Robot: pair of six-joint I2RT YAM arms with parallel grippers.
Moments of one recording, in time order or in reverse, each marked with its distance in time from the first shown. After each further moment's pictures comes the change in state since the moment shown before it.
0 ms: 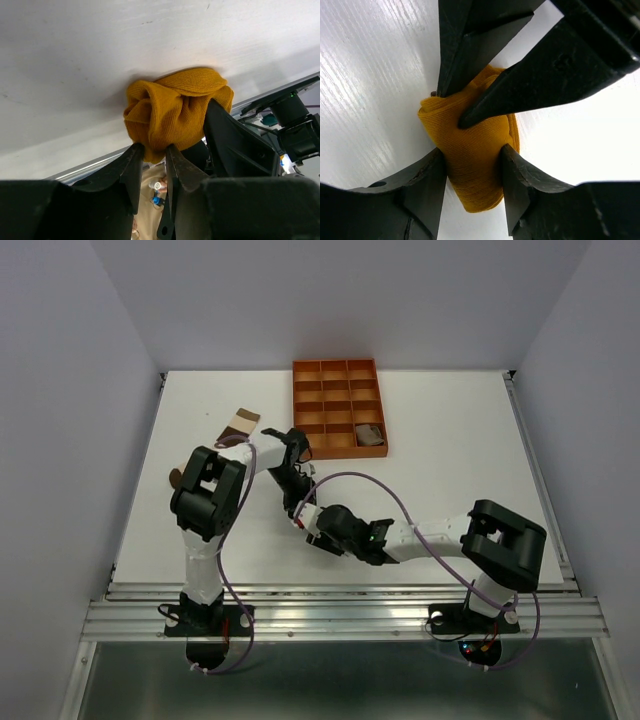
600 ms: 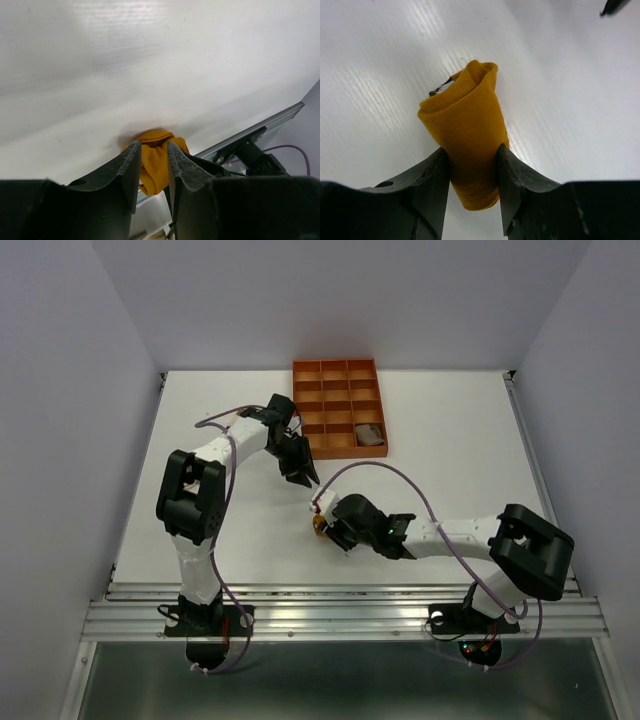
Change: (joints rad) left arm 0.098 -0.070 0.095 0.183 -0.080 -0.040; right arm -0.062 -0.102 -0.059 0.013 -0.083 0.099
